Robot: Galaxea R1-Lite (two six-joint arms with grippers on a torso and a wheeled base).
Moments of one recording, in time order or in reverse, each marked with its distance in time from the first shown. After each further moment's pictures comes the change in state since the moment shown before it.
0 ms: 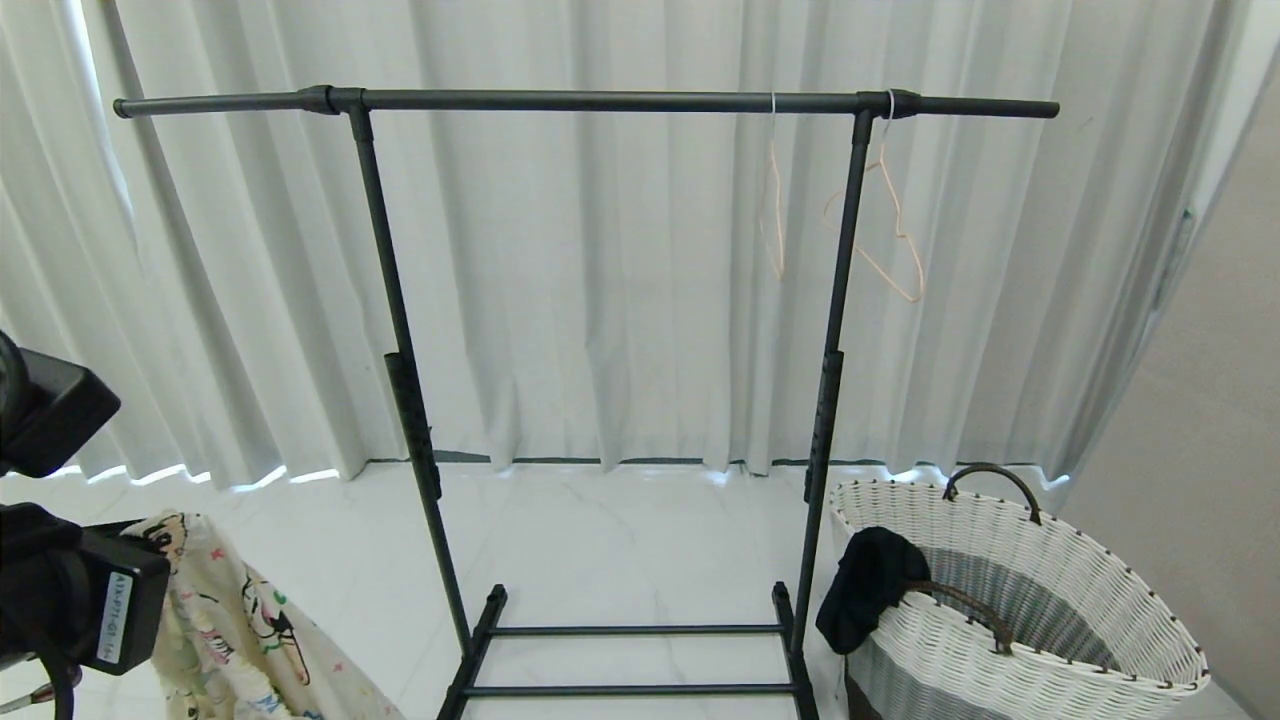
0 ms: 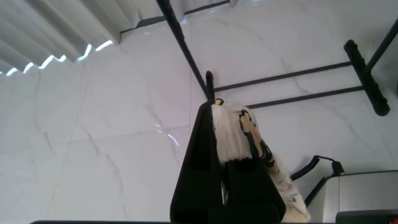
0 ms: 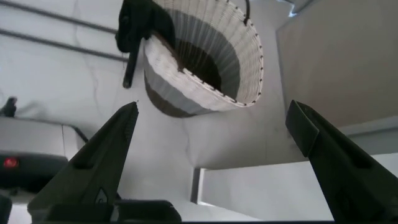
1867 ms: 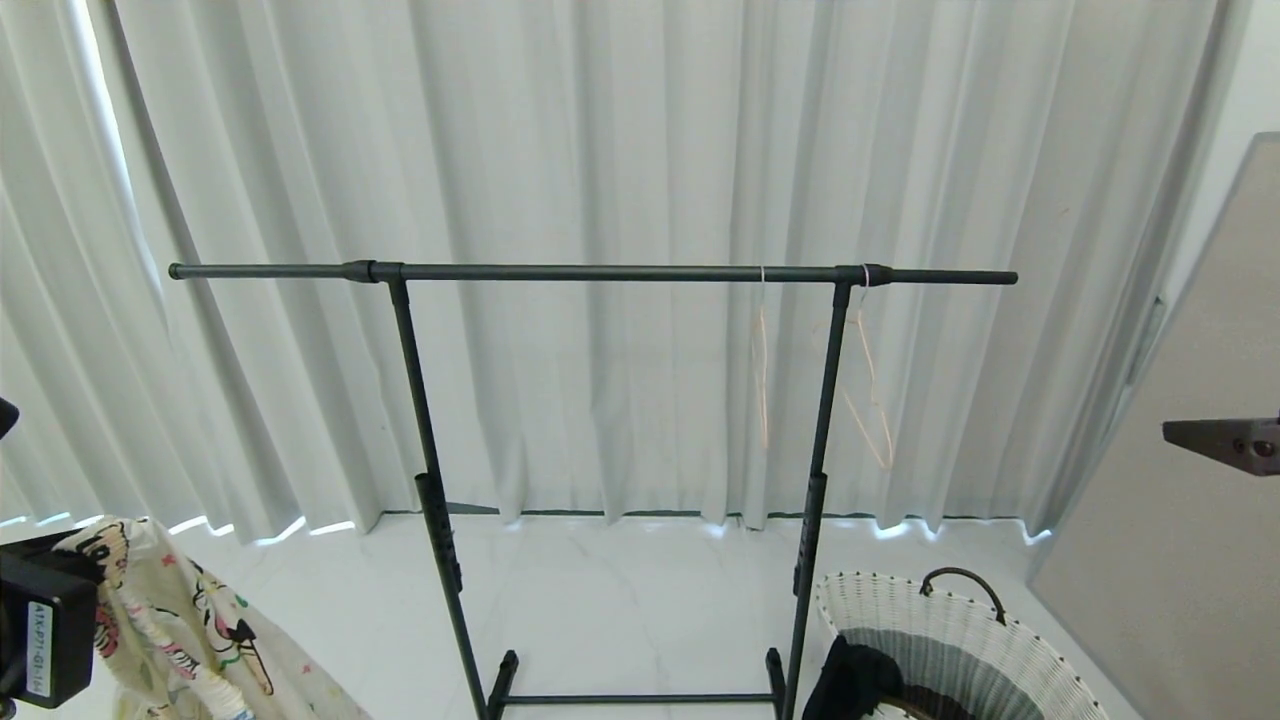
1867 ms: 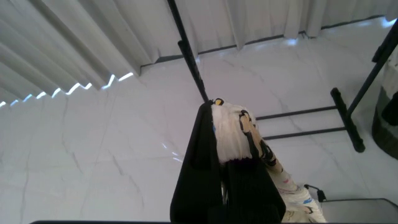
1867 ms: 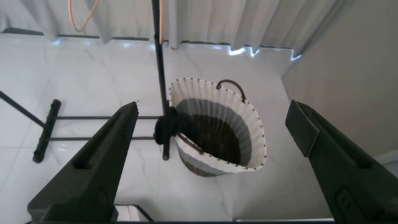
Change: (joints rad) left arm 0.010 -0.110 0.026 -0.005 -0.004 0.009; right arm -0.108 0.154 -0.011 -0.350 0.101 0.120
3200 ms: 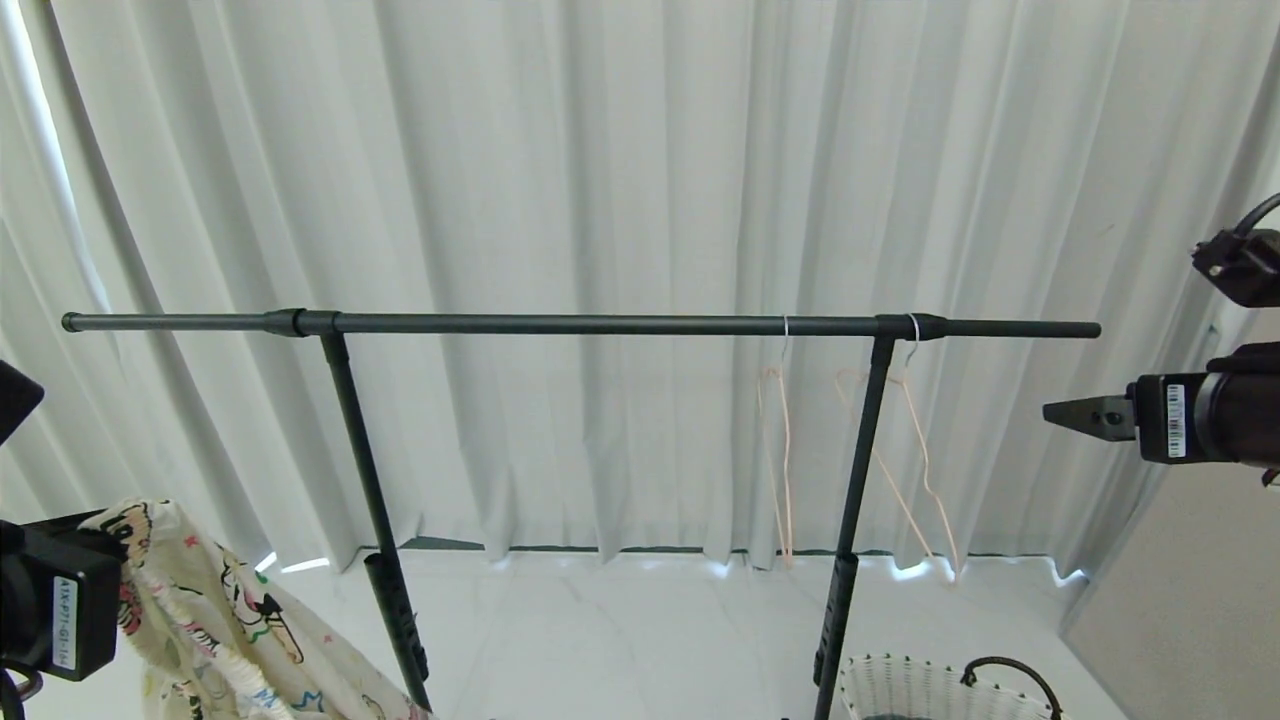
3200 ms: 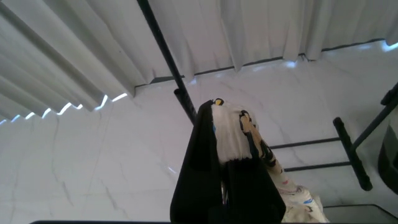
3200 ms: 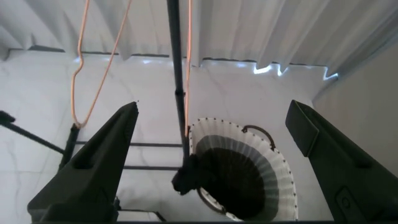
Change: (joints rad) left arm 0.000 0.039 -0.007 -0.042 -0.023 -0.001; right arm -0.039 0.200 0.025 -0.204 0.125 0.018
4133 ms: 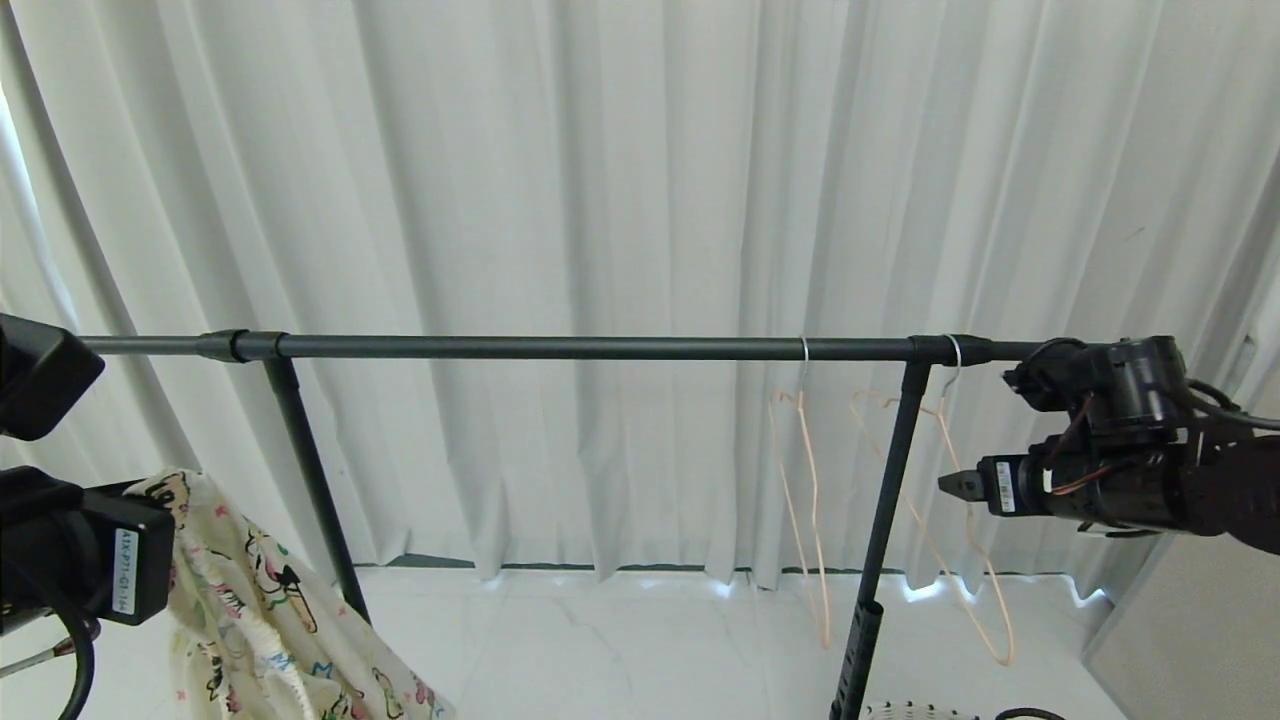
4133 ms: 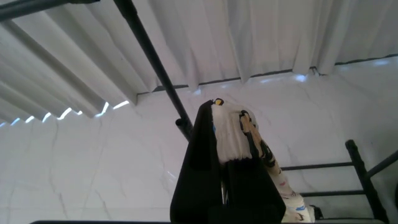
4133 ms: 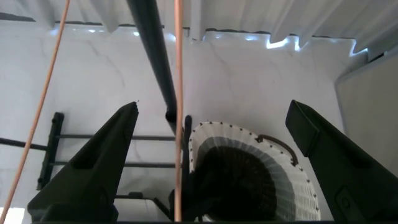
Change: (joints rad) left arm 0.037 0.086 0.008 -0.107 0.003 -0.001; right arm -0.087 0.421 0.172 -0.434 0.086 -0.016
